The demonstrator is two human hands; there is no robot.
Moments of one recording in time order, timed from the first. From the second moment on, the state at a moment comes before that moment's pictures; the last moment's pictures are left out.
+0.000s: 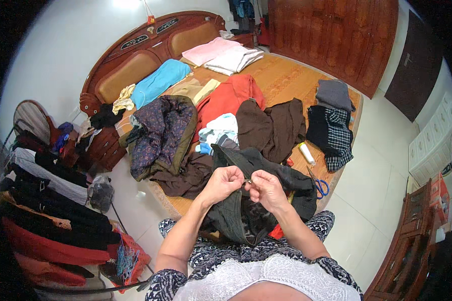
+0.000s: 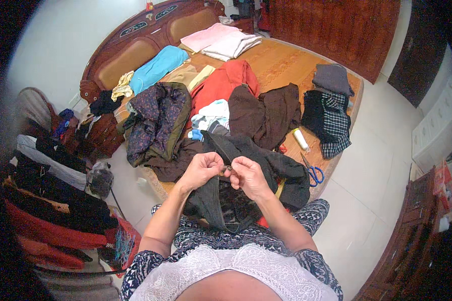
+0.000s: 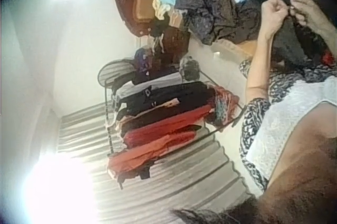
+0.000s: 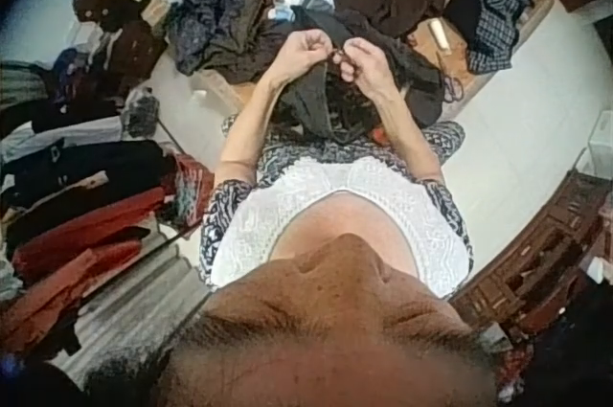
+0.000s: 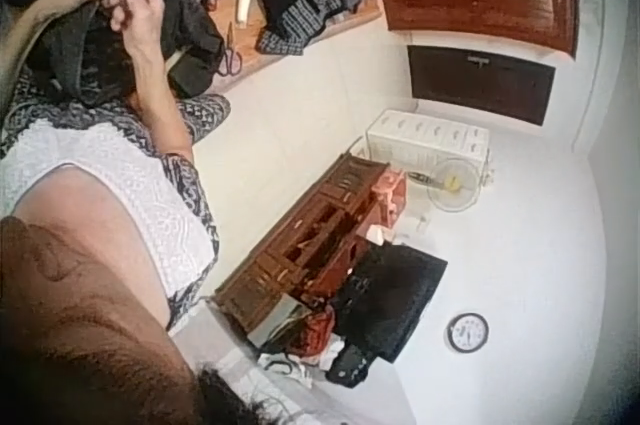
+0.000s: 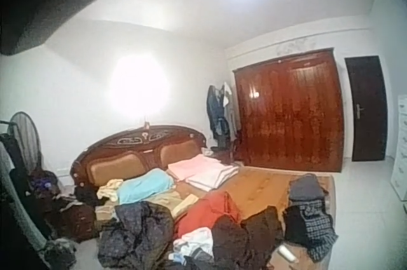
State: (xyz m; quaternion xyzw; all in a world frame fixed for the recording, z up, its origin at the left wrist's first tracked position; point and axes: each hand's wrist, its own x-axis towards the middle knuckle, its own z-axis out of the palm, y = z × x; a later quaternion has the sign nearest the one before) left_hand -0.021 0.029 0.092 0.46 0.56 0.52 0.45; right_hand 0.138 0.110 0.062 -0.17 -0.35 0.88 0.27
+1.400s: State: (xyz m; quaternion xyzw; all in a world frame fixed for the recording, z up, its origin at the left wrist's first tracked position) left_hand -0.033 0.024 0.103 0.51 0.60 0.51 0.35; right_hand 0.126 0.124 0.084 -0.20 -0.34 0.89 0.24
